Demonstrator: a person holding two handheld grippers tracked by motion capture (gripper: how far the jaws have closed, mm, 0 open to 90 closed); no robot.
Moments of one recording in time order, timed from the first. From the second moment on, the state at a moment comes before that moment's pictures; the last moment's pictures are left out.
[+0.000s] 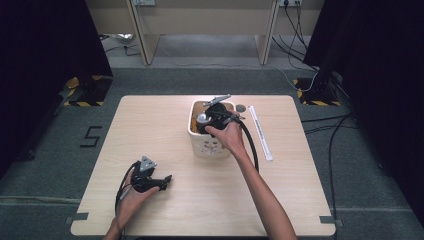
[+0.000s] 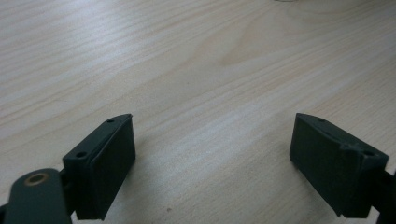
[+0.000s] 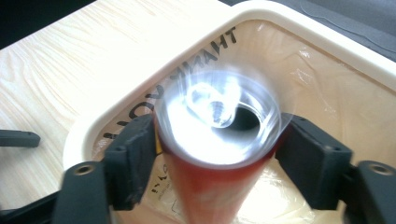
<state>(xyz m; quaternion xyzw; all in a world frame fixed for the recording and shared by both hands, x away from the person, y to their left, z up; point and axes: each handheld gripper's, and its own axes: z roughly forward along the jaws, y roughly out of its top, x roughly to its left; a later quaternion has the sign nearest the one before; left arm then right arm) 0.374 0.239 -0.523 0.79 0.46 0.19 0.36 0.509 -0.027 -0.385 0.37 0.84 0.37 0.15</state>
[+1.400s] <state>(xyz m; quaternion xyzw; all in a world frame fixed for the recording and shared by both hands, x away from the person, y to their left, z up) 0.374 0.239 -0.523 0.79 0.46 0.19 0.36 0.492 -0.131 -0.336 0.43 0.77 0.41 0.24</state>
